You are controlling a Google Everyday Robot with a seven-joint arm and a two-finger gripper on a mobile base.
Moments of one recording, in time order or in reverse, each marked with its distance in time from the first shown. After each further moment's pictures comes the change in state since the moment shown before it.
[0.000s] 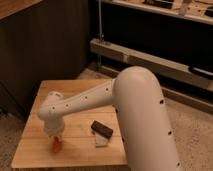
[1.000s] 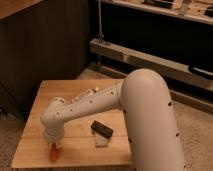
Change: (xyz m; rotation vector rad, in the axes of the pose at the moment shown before) arm -0.038 -0.011 0.009 0.095 -0.055 -0.106
